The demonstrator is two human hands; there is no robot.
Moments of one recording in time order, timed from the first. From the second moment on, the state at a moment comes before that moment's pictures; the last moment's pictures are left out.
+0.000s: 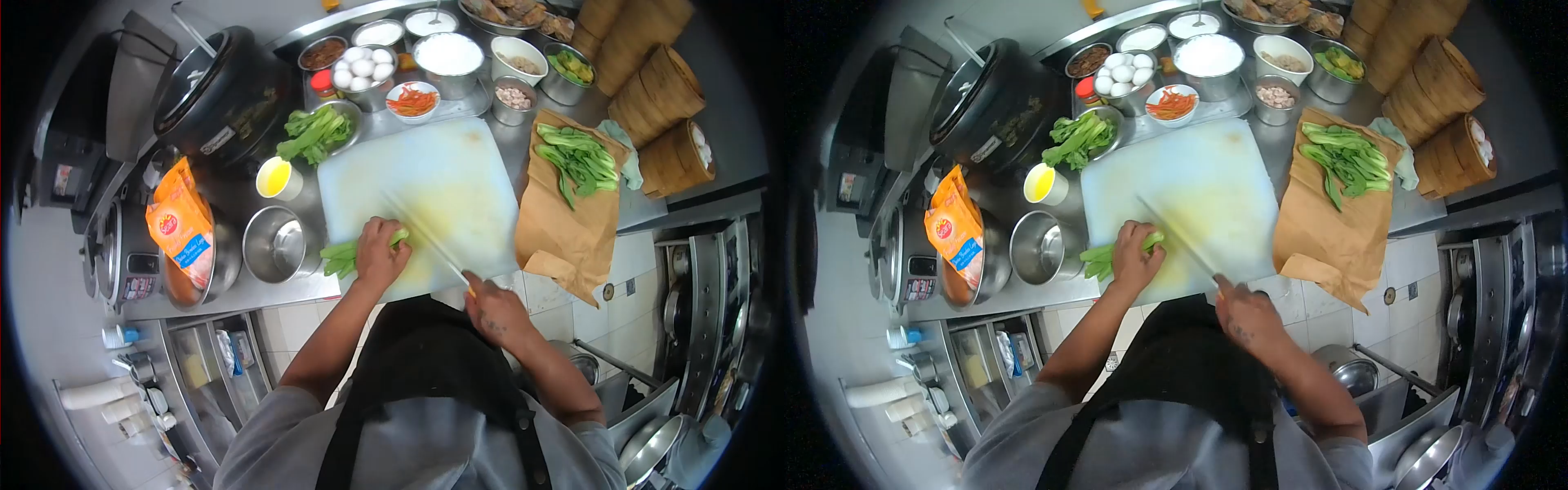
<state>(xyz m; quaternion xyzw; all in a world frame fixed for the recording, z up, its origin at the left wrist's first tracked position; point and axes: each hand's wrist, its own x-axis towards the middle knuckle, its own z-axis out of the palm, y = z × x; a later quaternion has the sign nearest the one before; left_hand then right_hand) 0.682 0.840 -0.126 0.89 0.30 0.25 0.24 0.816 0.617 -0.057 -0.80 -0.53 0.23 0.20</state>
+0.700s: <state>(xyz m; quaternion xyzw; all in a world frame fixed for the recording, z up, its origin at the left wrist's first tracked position) 0.690 0.837 -0.130 0.89 0.29 0.28 0.22 0.819 0.567 -0.032 -0.76 -0.53 0.32 0.20</state>
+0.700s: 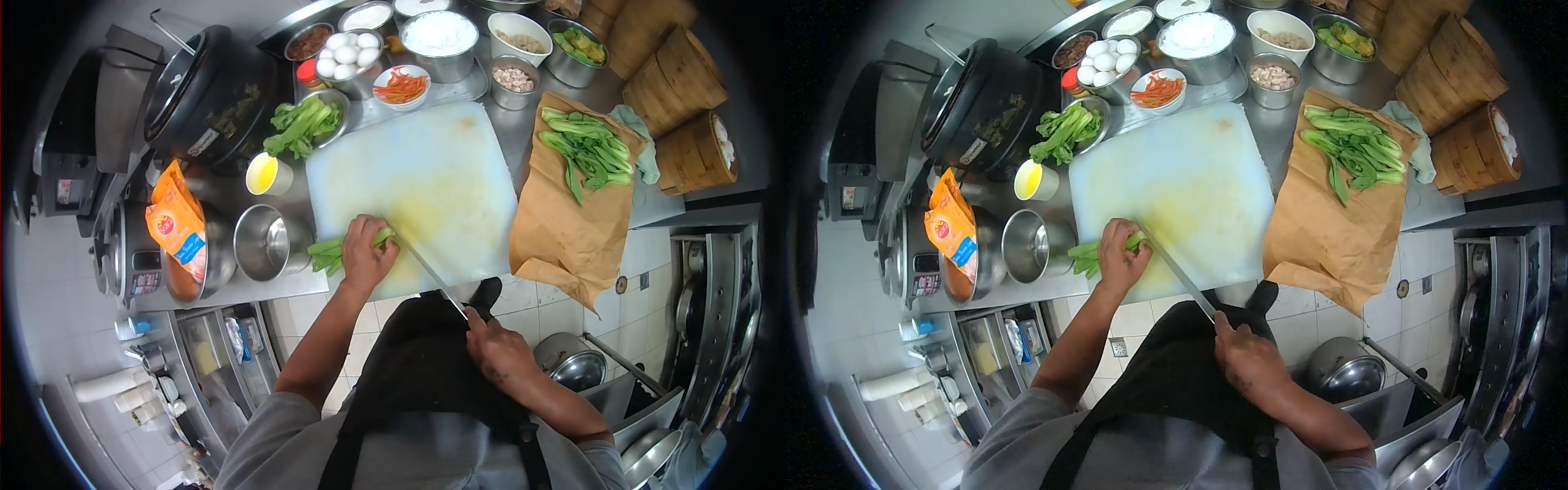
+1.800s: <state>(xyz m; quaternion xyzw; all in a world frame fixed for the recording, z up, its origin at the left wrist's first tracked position) 0.689 0.879 -0.076 0.94 0.14 0.12 0.28 0.844 0.577 -0.057 -0.82 -0.37 0.34 0.29</state>
